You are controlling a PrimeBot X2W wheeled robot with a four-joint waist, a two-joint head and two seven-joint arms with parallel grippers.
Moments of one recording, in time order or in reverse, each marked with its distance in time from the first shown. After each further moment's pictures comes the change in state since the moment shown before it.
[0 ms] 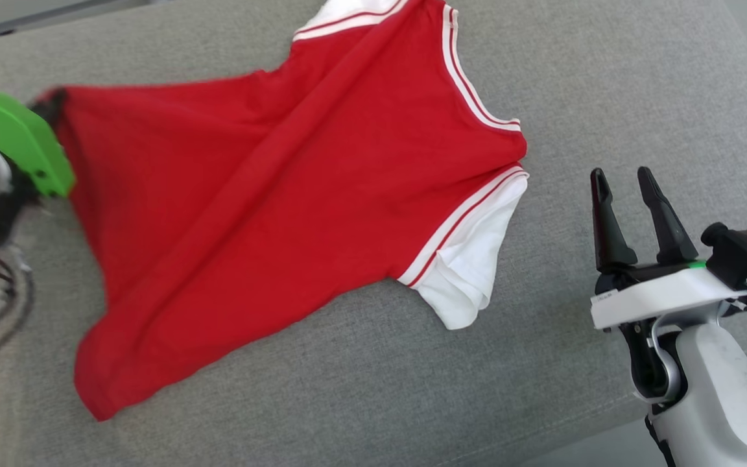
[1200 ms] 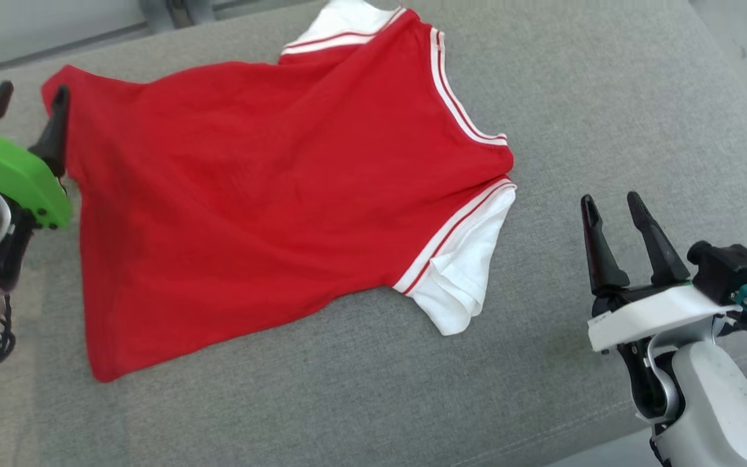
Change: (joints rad) left arm 0.037 0.026 -0.079 0.032 0.084 -0.005 -0.342; right arm 0.016 -0.025 0.033 0.051 -0.007 0.000 0.000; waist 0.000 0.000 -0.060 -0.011
